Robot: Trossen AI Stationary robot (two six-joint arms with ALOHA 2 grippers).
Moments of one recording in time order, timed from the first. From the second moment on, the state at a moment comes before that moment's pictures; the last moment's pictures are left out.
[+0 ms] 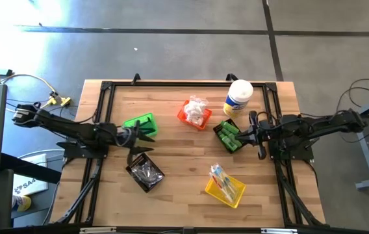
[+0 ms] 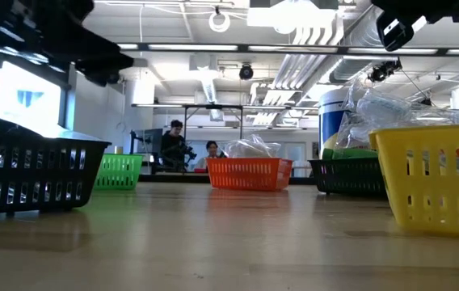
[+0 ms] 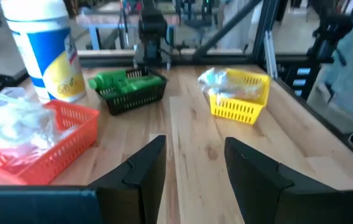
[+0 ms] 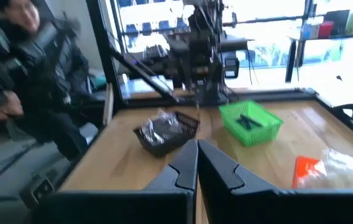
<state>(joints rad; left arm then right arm) -0.18 0.75 0.26 0.36 -0.08 -0.04 0.18 0.50 0.43 -0.01 0.07 0.12</state>
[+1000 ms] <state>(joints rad) -0.18 0.03 0.16 -0.14 -0.04 -0.07 0.18 0.42 0.44 -0.03 -0.03 0.11</state>
